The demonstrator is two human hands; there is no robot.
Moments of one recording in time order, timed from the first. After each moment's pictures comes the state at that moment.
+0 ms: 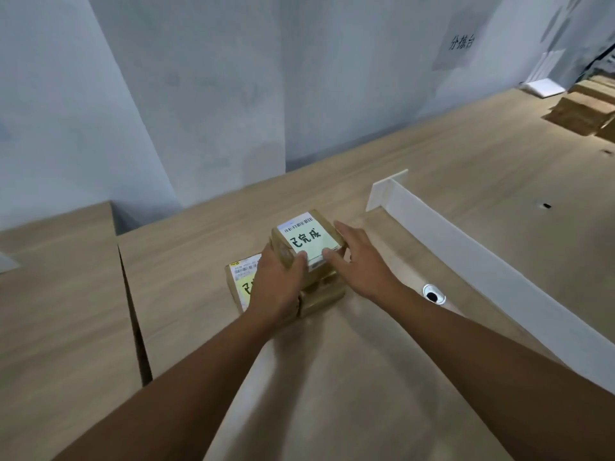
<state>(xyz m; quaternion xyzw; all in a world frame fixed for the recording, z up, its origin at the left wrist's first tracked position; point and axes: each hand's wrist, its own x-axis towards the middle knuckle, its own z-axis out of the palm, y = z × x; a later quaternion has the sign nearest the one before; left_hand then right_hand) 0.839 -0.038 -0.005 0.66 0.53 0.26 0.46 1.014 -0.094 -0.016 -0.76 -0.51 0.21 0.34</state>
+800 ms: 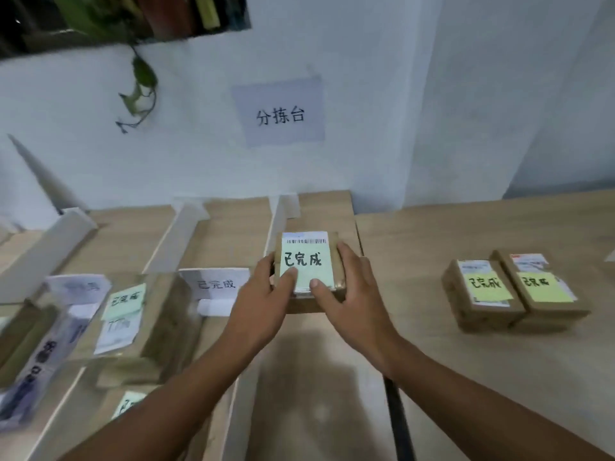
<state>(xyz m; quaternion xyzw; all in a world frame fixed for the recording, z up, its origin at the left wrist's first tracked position) 0.387 -0.139 0.119 0.60 0.66 0.35 0.29 0.559 -0.135 0.084 -0.54 -0.64 0.32 0.44</state>
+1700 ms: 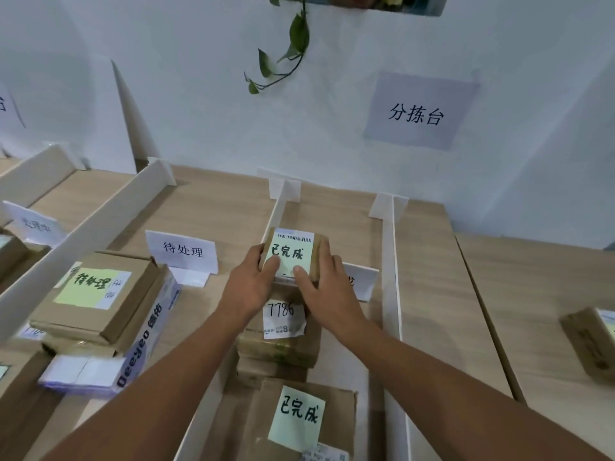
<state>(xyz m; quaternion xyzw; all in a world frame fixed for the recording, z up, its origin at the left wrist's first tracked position) 0.005 -0.094 0.059 0.52 0.70 0.36 0.32 0.171 -0.074 0.046 -0.58 -0.70 0.31 0.28</state>
